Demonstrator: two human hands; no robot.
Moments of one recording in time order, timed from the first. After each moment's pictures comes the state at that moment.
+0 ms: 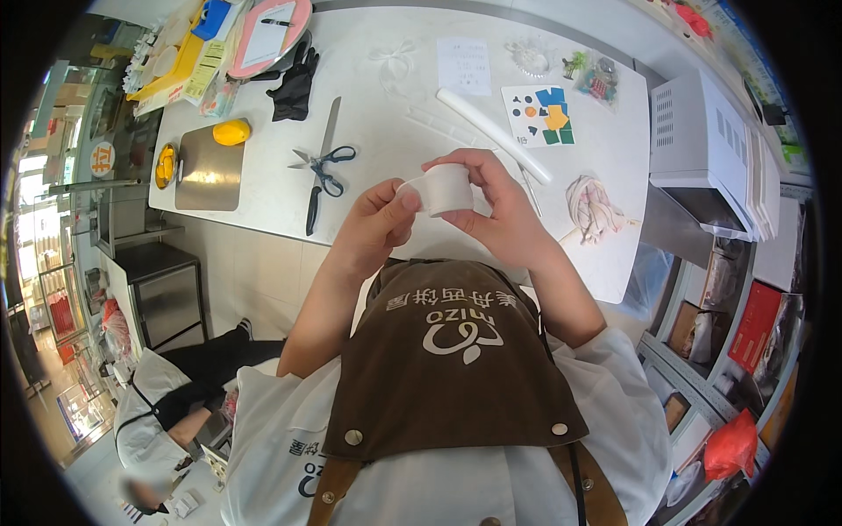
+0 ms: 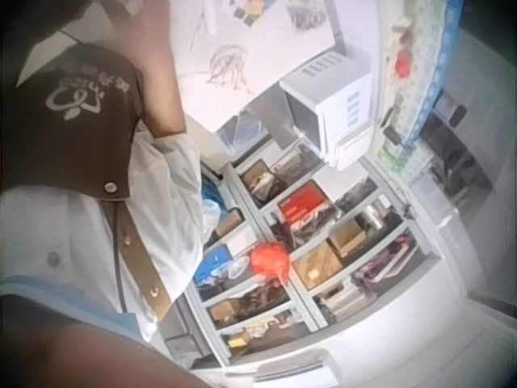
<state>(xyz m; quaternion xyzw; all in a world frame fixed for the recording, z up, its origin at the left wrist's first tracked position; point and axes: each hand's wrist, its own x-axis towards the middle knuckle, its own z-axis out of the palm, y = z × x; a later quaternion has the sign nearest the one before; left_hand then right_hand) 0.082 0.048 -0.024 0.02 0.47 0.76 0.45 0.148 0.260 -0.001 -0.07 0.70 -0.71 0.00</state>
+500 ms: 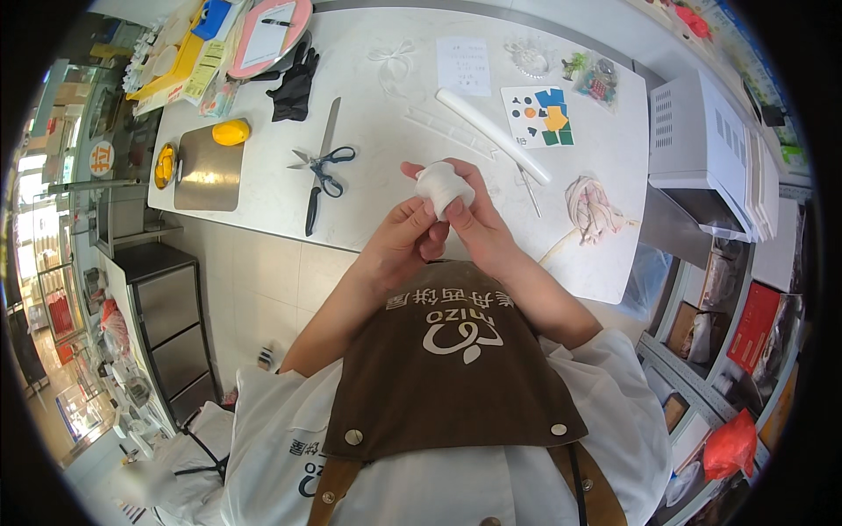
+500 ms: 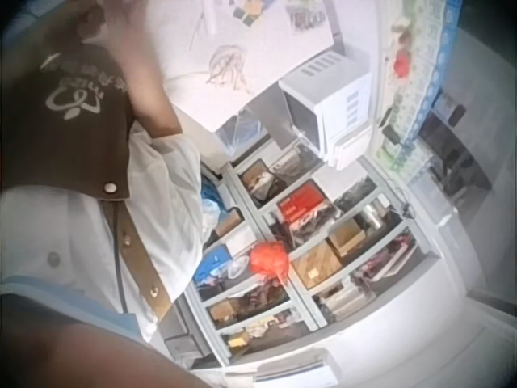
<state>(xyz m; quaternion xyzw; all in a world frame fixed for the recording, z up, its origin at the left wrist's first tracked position) 0.108 0.070 -0.040 -0.03 0.35 0.79 0.50 0.155 0.227 -0.036 -0.04 0.50 -0.87 0.02</state>
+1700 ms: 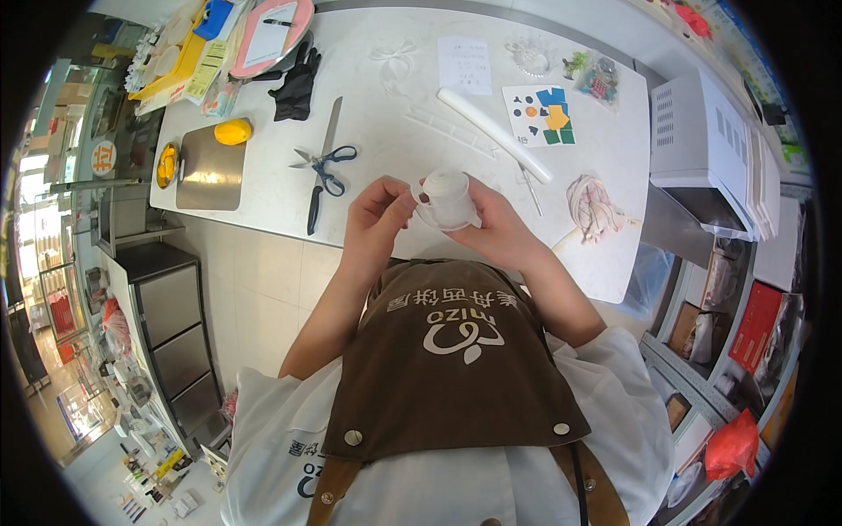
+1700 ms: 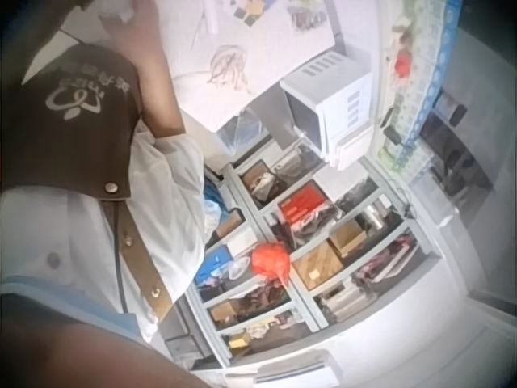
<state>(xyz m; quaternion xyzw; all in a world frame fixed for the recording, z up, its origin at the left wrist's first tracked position) 0.098 0.055 -0.038 0.09 0.61 0.75 0.24 0.159 0.254 -0.027 -0.04 0.68 -0.73 0.07</state>
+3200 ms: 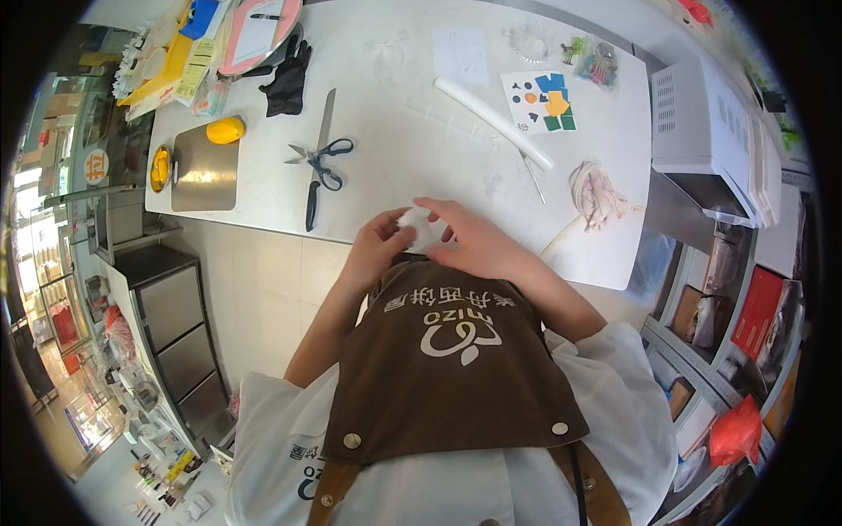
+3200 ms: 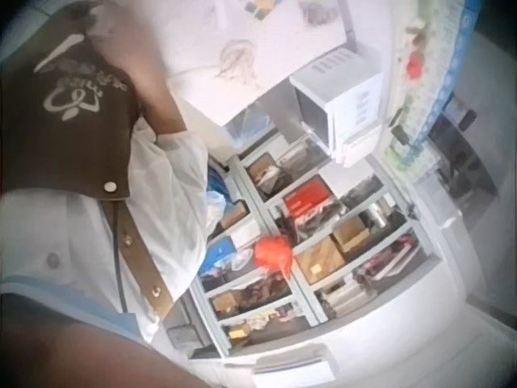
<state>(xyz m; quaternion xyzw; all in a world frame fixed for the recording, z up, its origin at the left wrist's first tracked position) 0.116 0.010 -0.108 -0.01 0.66 0.62 0.42 0.178 0.230 -0.071 -0.02 0.80 -0.56 0.18</state>
